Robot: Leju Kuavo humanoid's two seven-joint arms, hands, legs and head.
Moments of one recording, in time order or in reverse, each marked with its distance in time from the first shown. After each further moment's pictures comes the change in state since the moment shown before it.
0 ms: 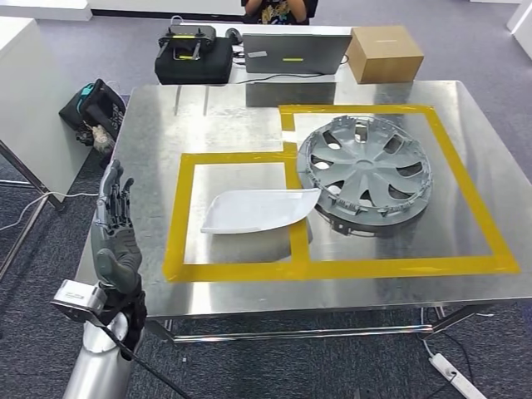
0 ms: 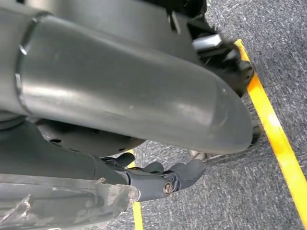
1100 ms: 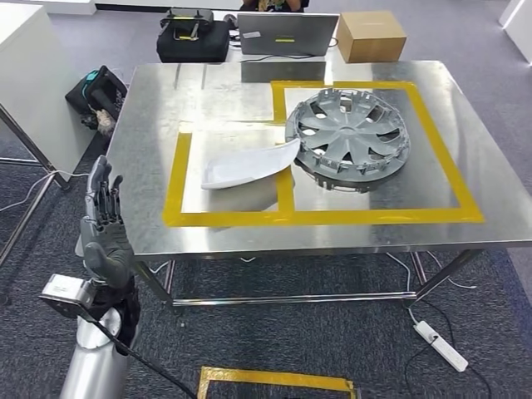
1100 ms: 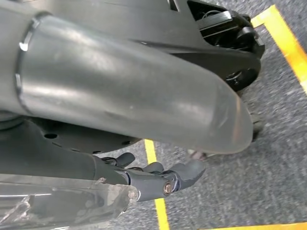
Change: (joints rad) left arm -0.016 -0.031 0.073 0.008 0.000 -0.037 0.004; right arm -0.001 0.002 -0.004 0.000 -0.010 -0.006 -0.006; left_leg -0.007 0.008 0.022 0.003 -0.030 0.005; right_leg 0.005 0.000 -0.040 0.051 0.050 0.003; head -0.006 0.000
